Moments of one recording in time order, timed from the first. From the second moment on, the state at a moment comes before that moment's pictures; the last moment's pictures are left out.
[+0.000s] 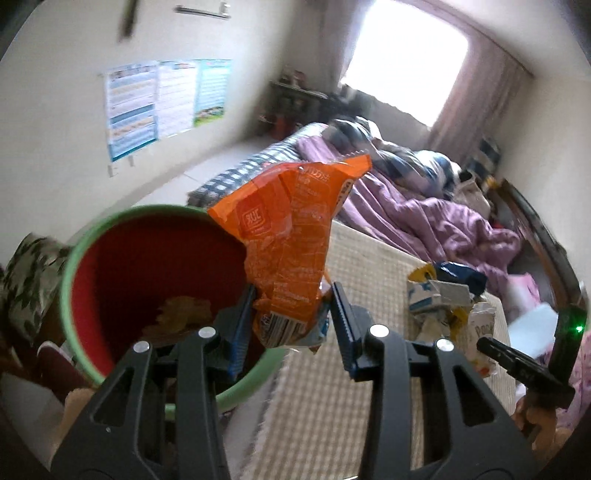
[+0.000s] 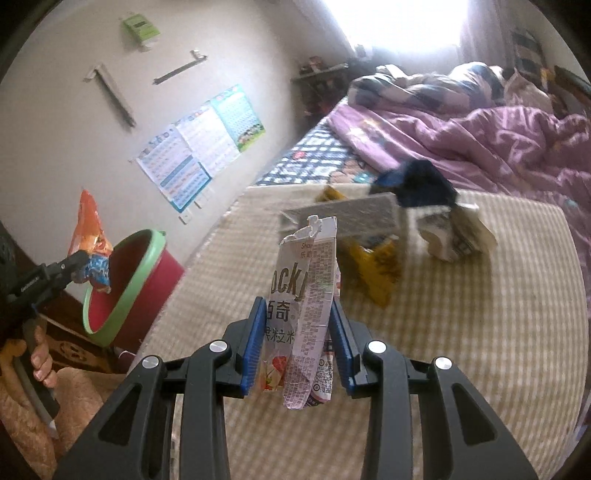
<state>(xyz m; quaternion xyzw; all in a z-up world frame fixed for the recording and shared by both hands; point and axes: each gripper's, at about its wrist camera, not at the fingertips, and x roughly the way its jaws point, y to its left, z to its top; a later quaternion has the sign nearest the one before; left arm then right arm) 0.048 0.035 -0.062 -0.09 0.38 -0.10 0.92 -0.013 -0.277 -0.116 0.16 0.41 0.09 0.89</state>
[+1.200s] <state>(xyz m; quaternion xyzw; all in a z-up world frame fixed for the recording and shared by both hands) 0.027 0.090 -0.078 -0.15 0.38 -0.03 0.91 0.016 -0.165 -0.087 0.10 0.39 0.22 0.89</state>
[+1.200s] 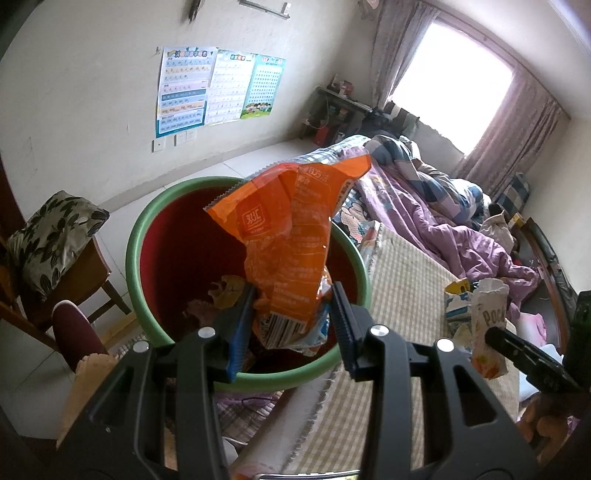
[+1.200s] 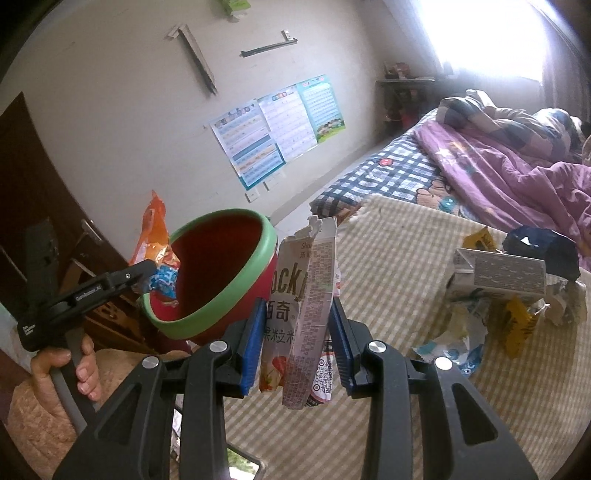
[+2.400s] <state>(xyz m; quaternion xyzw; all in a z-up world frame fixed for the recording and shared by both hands) 0.030 0.122 -0.085 -0.15 0.38 0.03 0.91 0.057 -0.102 -0.066 0.08 0.37 0.31 0.87</state>
